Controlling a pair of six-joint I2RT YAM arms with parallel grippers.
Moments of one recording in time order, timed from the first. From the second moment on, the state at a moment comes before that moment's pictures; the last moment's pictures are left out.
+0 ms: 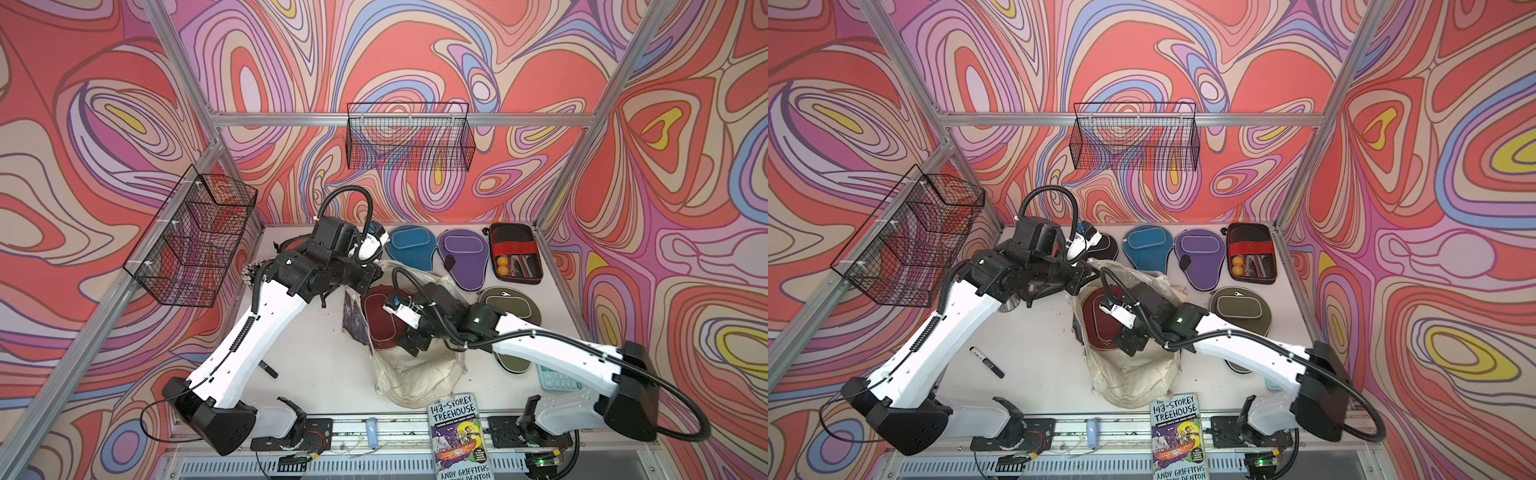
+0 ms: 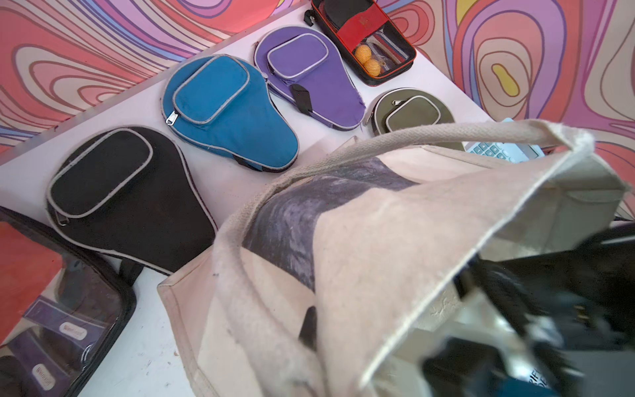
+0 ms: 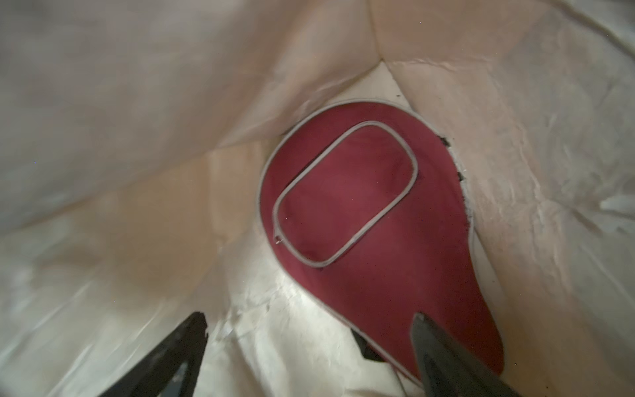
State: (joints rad) left arm -0.54 1.36 1.58 -0.99 0.29 0.02; right arm 0.95 1.47 1.13 -0.49 0.00 -0.15
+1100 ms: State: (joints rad) left arm -0.52 1.41 1.49 -0.86 0.50 0.02; right arm 0.65 1.88 1.22 -0.22 -0.21 -0.12
